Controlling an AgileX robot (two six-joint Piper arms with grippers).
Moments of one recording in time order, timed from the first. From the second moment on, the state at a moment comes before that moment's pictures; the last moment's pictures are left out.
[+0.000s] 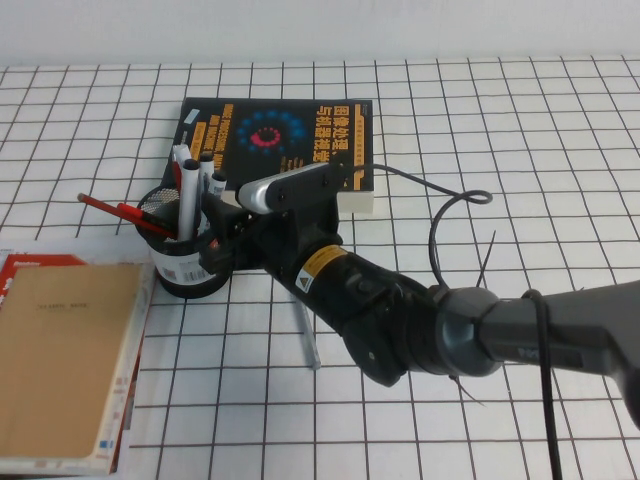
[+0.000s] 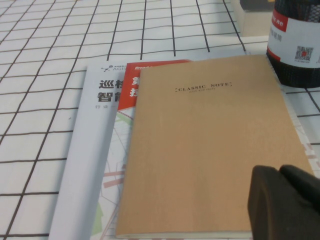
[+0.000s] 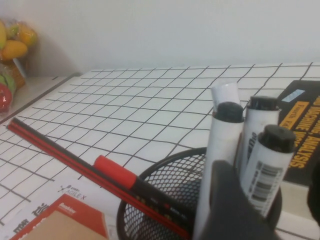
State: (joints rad) right arm 0.85 2.13 -1.28 0.11 -0.75 0.23; left arm -0.01 -0.01 0.03 -0.03 0.38 0.12
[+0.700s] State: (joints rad) right arm 0.84 2.20 -1.40 0.11 -0.69 0.28; left arm -0.01 -0.01 0.03 -0.03 0.38 0.12
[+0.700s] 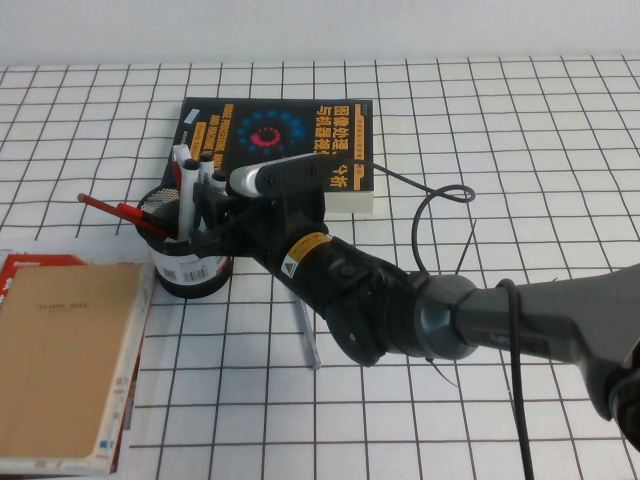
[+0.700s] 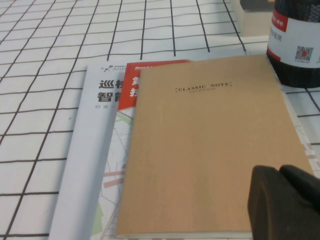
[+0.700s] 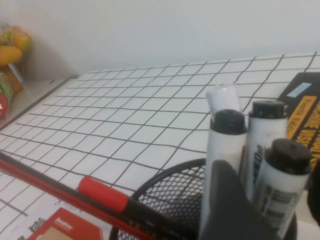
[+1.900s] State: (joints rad) right arm 0.83 2.23 -1.42 0.10 -0.72 0.29; left arm -0.01 -0.01 0.03 -0.03 0.38 0.12
